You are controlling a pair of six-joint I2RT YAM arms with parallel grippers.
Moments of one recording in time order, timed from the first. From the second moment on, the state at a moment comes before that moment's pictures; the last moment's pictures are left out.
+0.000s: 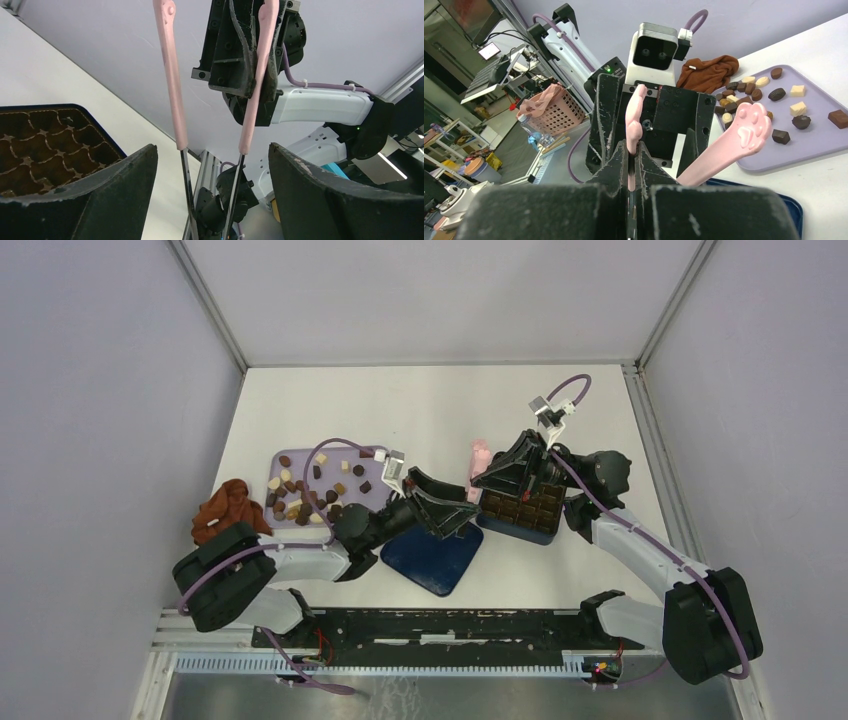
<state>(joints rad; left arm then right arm) -0.93 1.37 0.42 1.34 0.21 -0.83 0.35 1.16 0.61 1.09 -1.12 0.98</state>
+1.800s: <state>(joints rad) -1.02 1.50 0.39 1.52 0.11 -0.77 0.35 1.16 0.61 1.14 -1.11 1.04</state>
